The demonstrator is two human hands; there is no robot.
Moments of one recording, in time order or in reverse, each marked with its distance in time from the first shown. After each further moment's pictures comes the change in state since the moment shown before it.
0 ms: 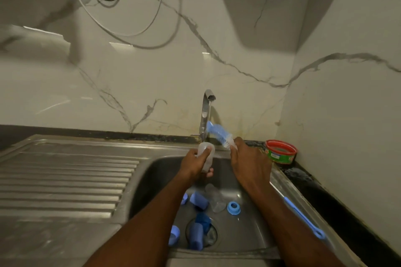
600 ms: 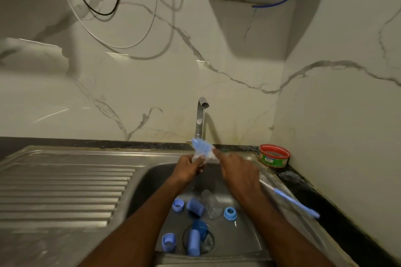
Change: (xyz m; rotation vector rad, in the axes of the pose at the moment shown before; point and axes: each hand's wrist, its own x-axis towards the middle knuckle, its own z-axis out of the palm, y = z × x) left_hand -0.015 0.007 -0.017 0.197 -0.143 0.205; right_hand -0.008 -0.002 0.002 -0.075 -0.077 -0.245
